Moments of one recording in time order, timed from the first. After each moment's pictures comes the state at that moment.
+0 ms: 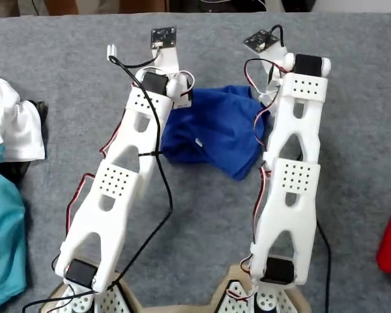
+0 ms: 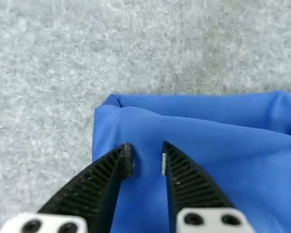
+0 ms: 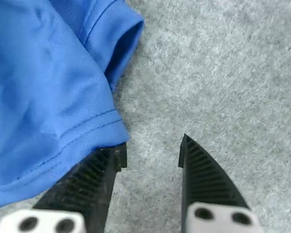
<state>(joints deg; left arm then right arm) 15.3 72.9 -87.6 80.2 11.8 5.9 64.8 -81.4 101.3 33.5</state>
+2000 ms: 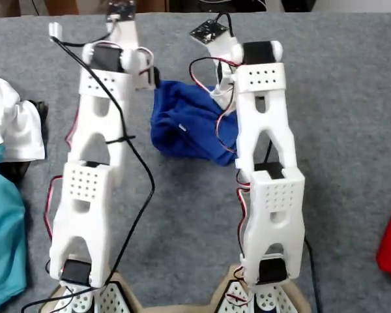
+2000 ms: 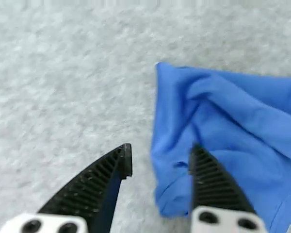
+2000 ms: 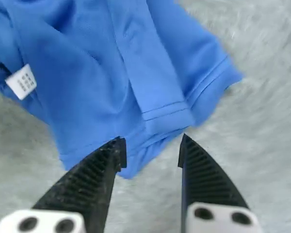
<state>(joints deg) 5.1 50.2 -79.5 100.4 3.5 -10.5 40.5 -53.4 101.3 17.5</state>
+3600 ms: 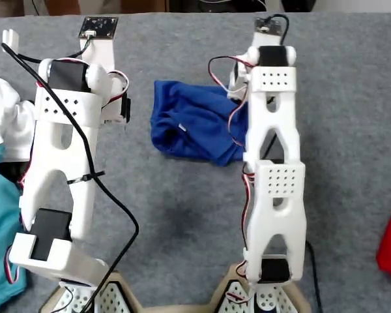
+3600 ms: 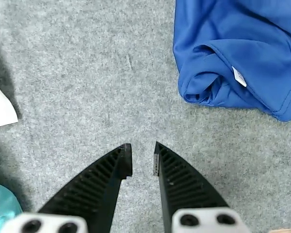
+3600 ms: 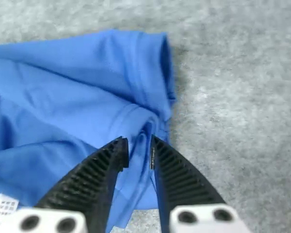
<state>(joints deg) 3.8 1.8 -23.5 100.4 -4.1 -4.0 54.6 -69.7 101.1 -21.4</state>
